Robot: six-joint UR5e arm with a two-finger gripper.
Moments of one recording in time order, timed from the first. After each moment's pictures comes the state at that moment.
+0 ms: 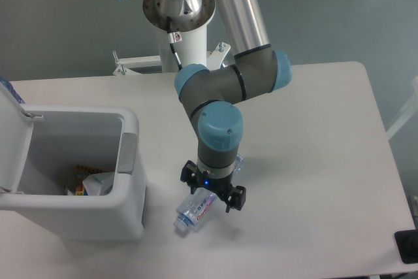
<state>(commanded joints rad) 2.34 -2.08 -1.65 -0.88 1.48 0.88</state>
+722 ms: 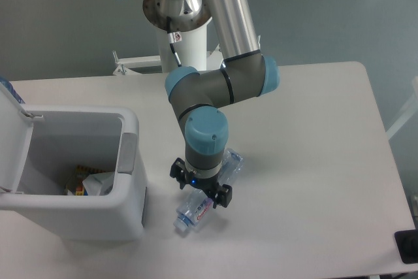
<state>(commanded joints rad) 2.31 -2.11 -1.66 -0.88 1.51 0.88</state>
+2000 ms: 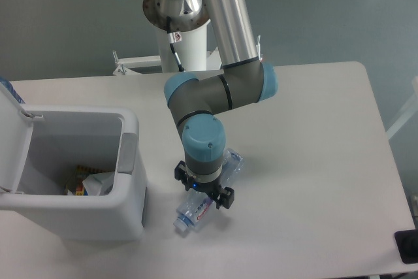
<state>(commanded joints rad) 2.31 -2.13 -1.64 -0.88 1.56 0.88</state>
